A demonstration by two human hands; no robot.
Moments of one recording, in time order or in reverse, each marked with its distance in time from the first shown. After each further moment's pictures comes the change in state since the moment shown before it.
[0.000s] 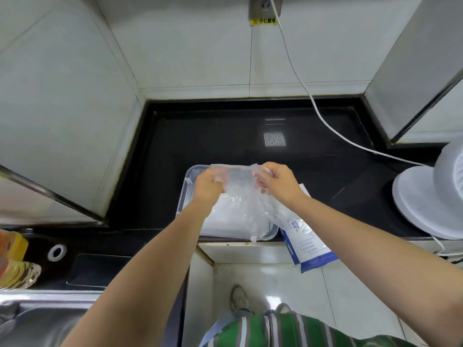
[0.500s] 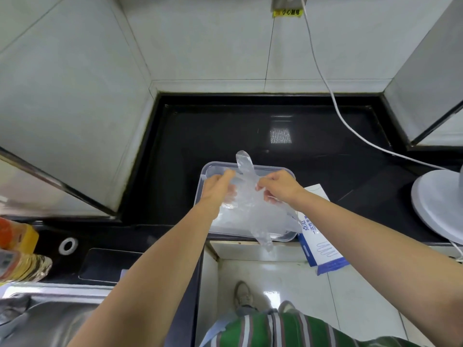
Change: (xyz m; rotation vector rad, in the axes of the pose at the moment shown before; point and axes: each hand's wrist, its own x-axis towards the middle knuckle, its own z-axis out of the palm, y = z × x) left_hand 0.002 -0.008 -0.024 -0.048 -0.077 -0.126; right_hand 0.009 -0.016 0.033 -0.108 -0.196 0.335
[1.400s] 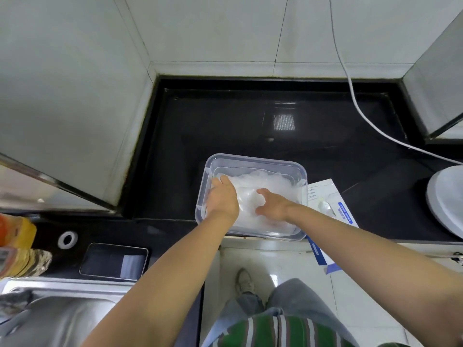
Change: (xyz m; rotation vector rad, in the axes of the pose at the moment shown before) left_hand 0.021 -0.045 0.003 1.220 0.212 0.361; right_hand 0.023 0.036 0.044 -0.525 -0.301 0.107
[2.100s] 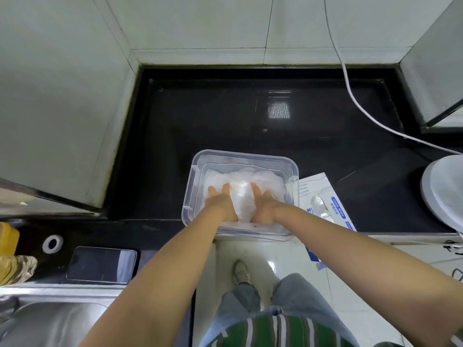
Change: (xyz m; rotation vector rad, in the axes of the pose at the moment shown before) left_hand 0.023 0.003 0.028 -0.142 -0.550 -0.026; right_hand 0.010 0.007 0.008 -0.175 -0.121 0.039
